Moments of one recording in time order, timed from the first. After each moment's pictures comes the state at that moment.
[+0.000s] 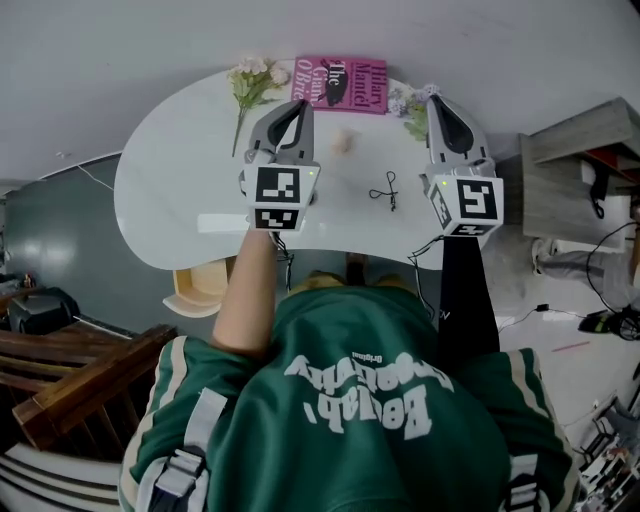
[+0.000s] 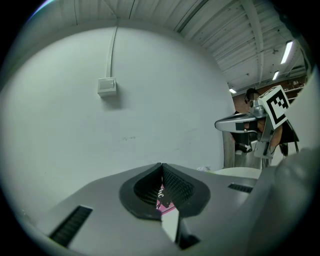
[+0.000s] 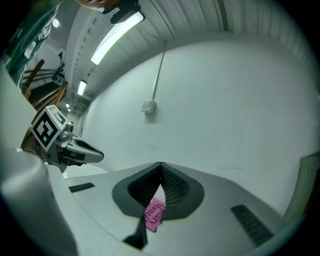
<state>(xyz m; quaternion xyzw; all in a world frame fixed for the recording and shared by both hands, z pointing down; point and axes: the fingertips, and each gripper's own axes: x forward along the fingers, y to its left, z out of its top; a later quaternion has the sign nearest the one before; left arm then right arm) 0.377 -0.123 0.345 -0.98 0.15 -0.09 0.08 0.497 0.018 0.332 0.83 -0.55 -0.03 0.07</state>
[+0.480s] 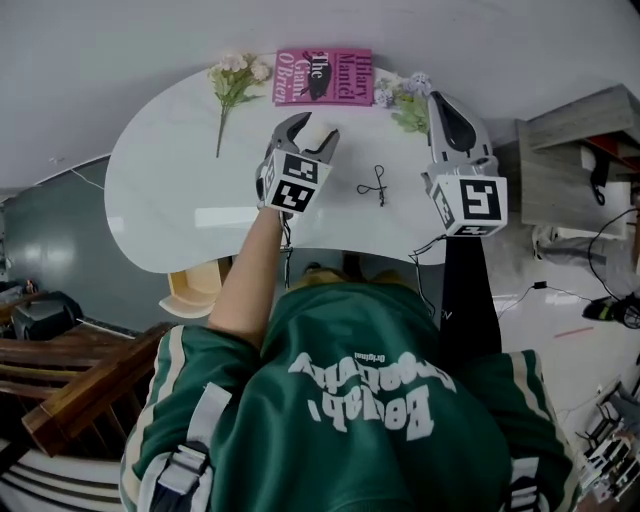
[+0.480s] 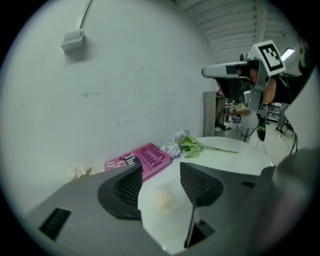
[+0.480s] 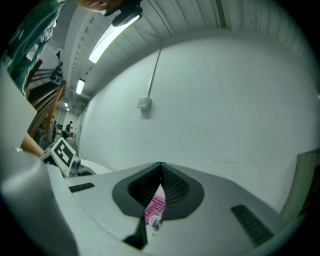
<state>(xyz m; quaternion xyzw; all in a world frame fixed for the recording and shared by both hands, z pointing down) 0.424 -0.091 0.488 -0.96 0.05 -0.25 0.07 0.522 0.037 0.349 0.83 -0.54 -0.02 0.08</state>
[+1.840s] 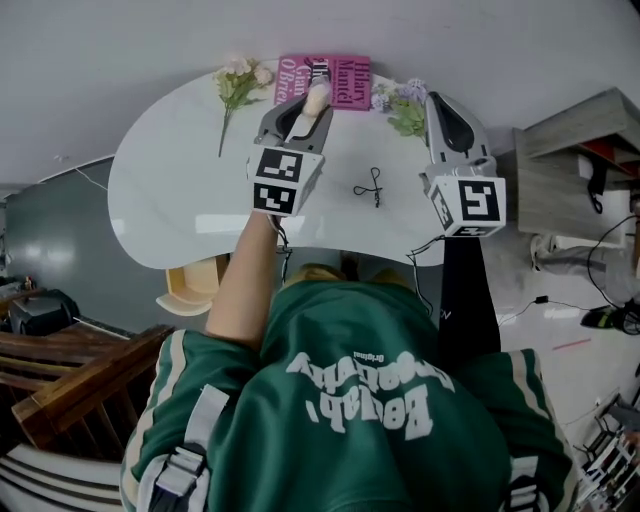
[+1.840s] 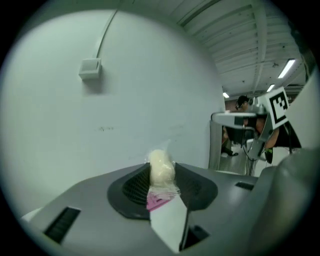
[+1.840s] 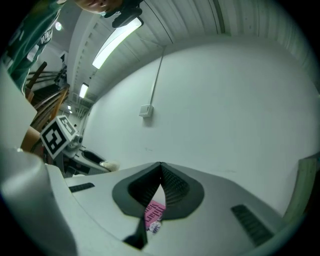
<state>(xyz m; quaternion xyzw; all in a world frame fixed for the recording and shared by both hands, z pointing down) 0.422 -0.082 0.377 -0.99 0.08 -0.14 0.04 0.513 0.053 0.329 0.83 -0.55 -0.05 0.07</state>
